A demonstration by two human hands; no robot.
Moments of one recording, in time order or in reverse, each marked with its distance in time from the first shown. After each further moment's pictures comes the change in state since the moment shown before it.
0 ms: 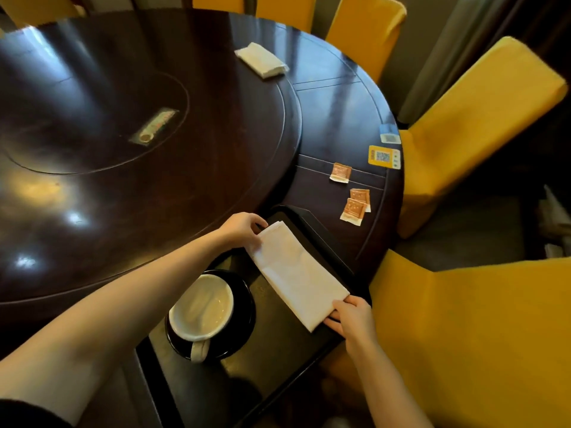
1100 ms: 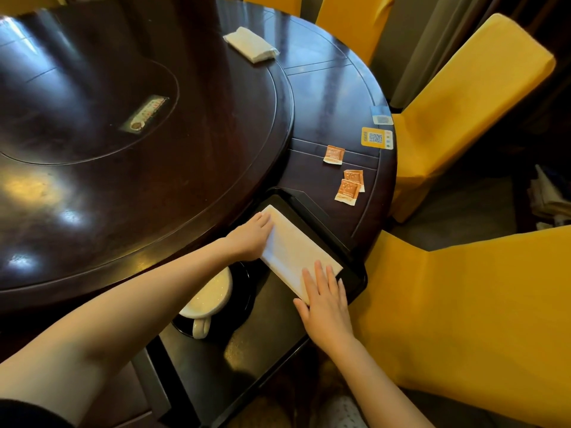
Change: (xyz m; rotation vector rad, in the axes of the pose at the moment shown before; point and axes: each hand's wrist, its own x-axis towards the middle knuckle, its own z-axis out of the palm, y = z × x) left_hand -0.012 -0.010 0.052 0.654 -0.112 0.246; right_hand -0.008 0.051 0.012 -1.384 -0.063 -0.758
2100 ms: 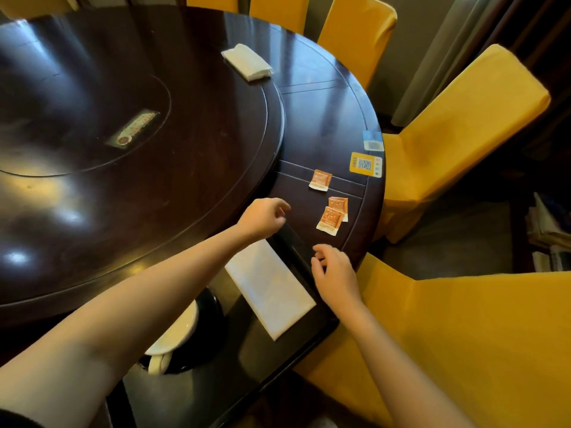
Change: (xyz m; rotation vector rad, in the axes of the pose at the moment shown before) left_hand 0.053 0.053 -0.091 -0.571 0.445 -0.077; right_hand 0.084 0.051 -0.105 0.475 0.197 -0.004
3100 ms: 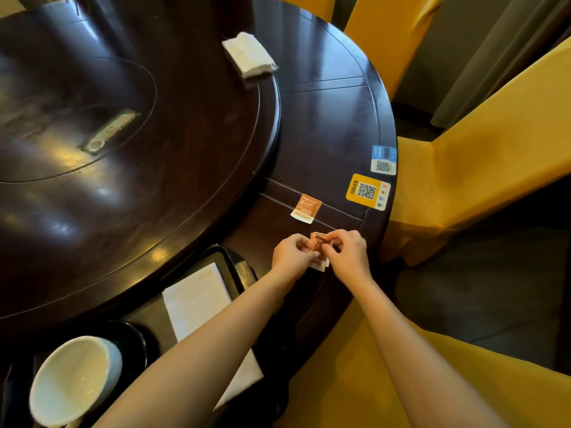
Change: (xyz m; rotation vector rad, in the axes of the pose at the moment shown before) left_hand 0.101 0.055 0.123 -0.529 0.104 -0.560; right_hand 0.182 0.084 -0.045 0.028 -0.078 0.056
